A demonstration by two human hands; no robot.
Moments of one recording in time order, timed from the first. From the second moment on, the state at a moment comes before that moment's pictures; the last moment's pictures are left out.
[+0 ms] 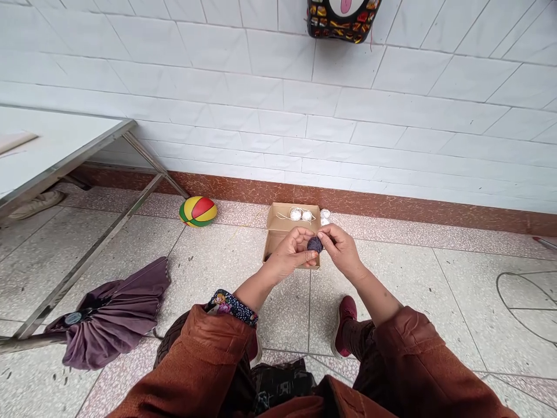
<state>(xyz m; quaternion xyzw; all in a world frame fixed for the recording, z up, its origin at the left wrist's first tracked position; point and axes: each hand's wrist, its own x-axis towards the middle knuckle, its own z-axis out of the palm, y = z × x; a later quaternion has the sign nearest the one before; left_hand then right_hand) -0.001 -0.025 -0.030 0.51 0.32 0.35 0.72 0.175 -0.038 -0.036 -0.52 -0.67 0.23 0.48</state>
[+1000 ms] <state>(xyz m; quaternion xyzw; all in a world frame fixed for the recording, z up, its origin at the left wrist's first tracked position) -0.010 -0.015 -0.033 0.46 0.34 0.41 0.71 0.169 -0.043 -0.051 -0.49 -0.74 0.27 0.37</state>
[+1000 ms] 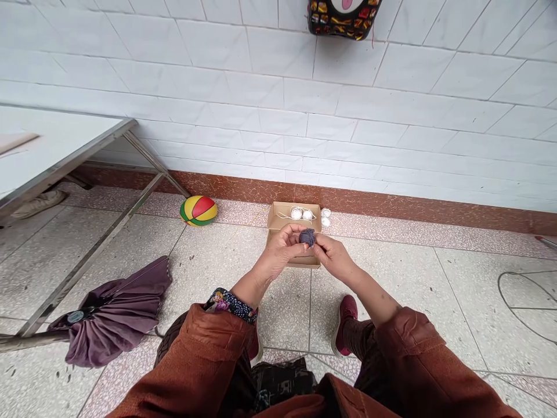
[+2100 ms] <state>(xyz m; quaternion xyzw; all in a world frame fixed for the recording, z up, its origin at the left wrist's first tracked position) -0.009 -0.004 -0.039 0.57 0.42 0.45 0.55 0.171 -0.048 -0.032 -0.41 -0.77 0.29 0.39</state>
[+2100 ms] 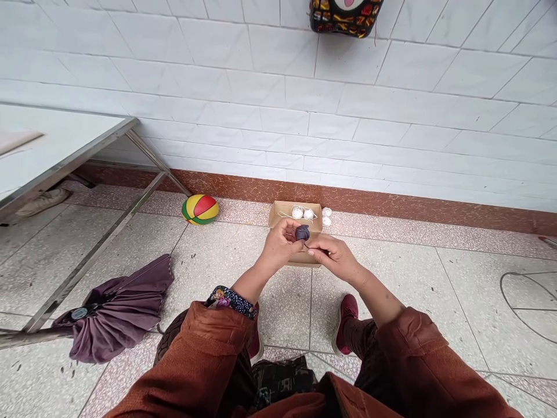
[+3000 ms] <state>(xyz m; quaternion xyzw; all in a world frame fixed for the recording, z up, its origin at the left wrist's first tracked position) -0.006 -0.009 -0.039 0.58 0.39 0.41 0.58 0.181 -0.048 -0.028 -0.41 -0.77 0.25 0.42</state>
